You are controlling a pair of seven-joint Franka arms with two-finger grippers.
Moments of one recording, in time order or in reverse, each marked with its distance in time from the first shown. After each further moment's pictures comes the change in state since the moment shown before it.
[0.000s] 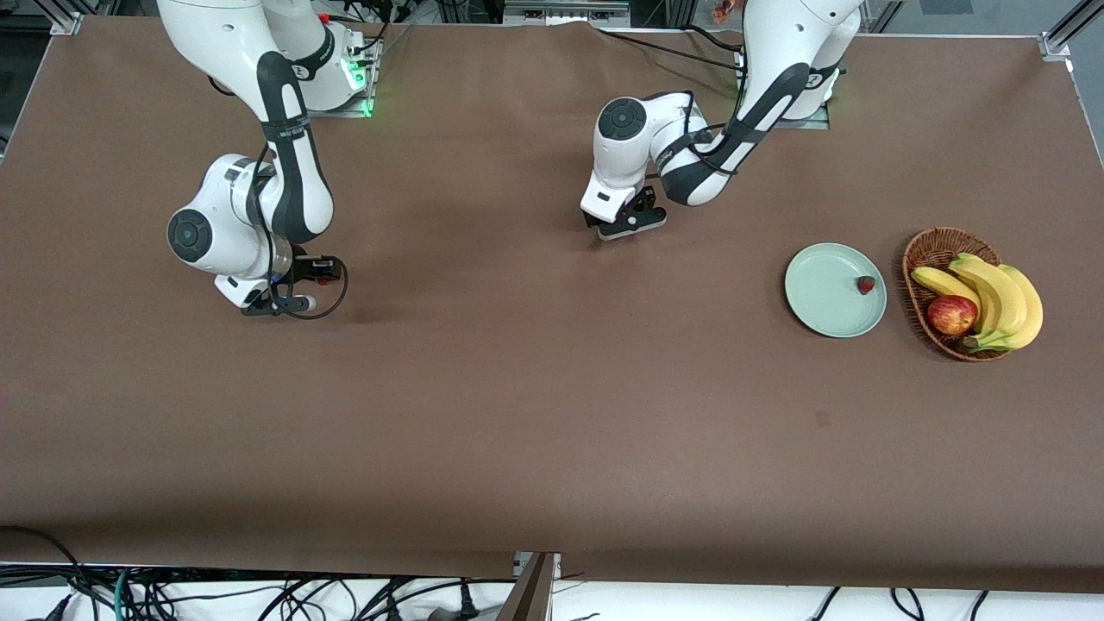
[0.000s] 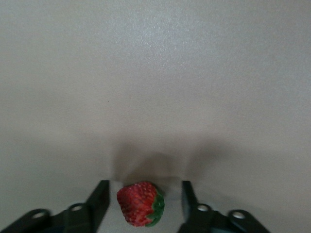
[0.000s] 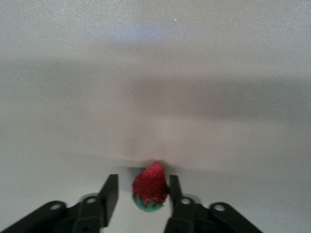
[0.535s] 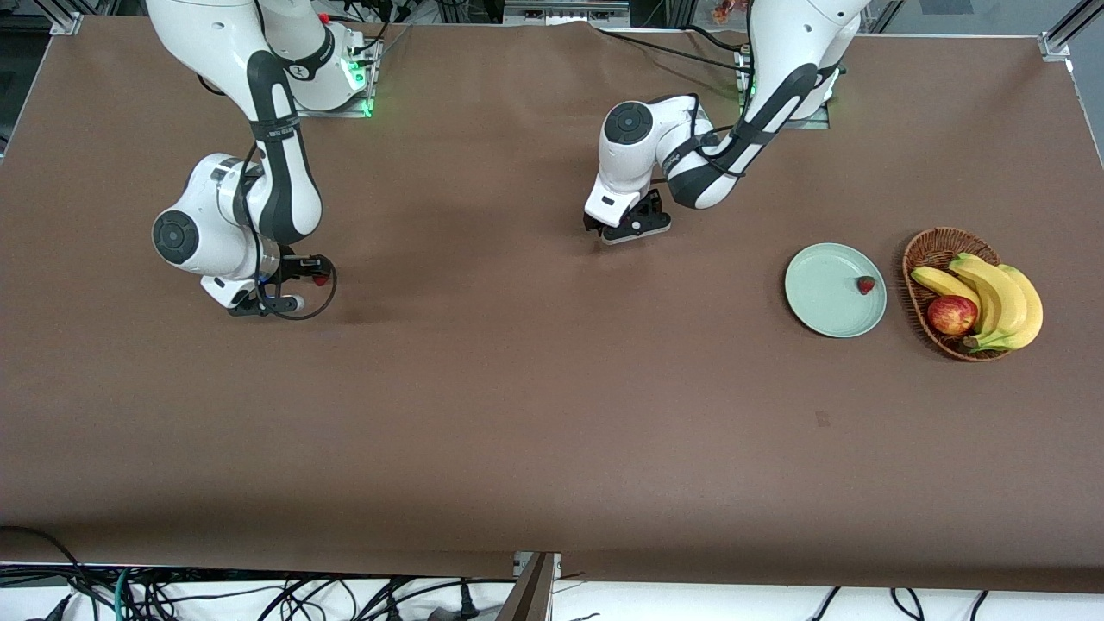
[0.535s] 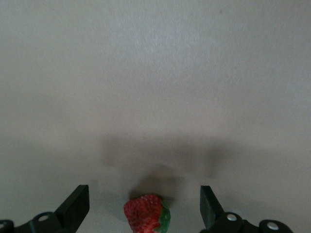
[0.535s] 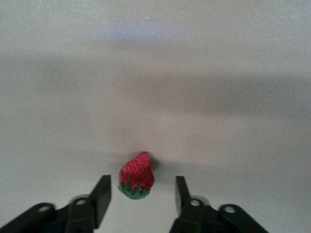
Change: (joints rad) left arm 0.019 -0.001 0.001 -0.001 0.000 0.001 0.047; right arm -0.003 -0.003 -0.029 0.006 -0.039 -0.027 0.000
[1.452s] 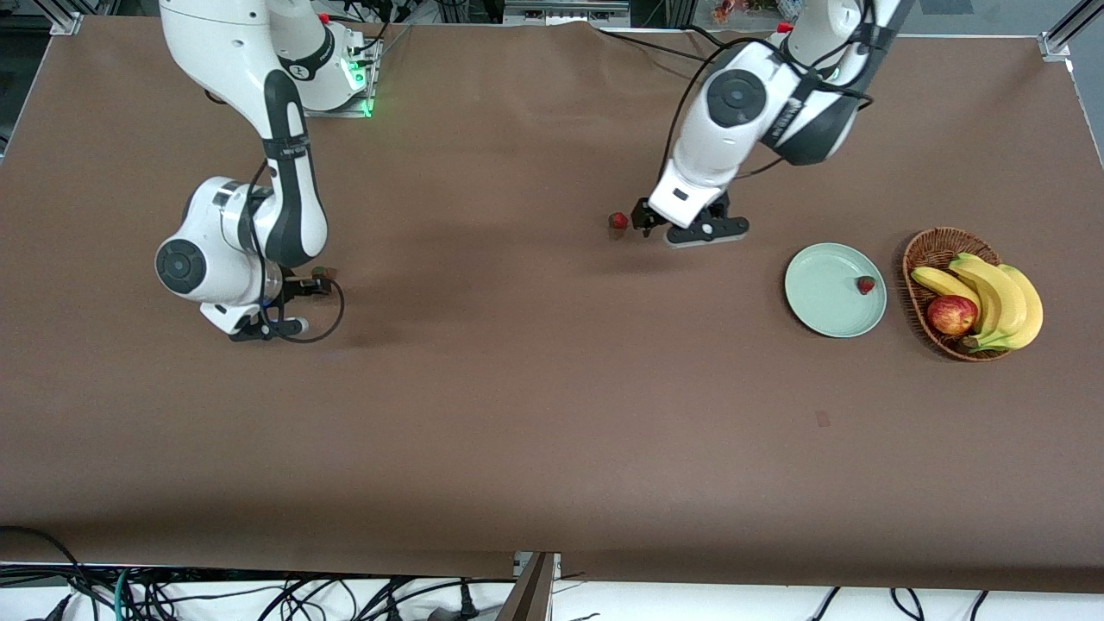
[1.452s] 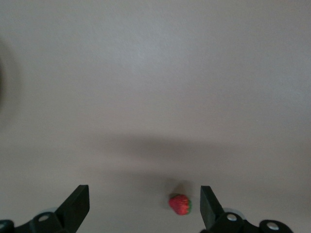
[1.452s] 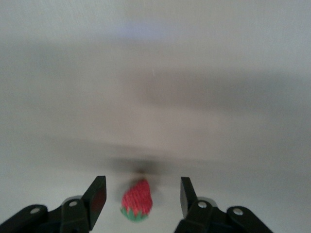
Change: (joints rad) left arm 0.140 -0.380 0.013 0.005 -0.449 -0.186 0.555; right arm -0.011 0.067 -0.011 0.124 -0.037 -0.090 0.002
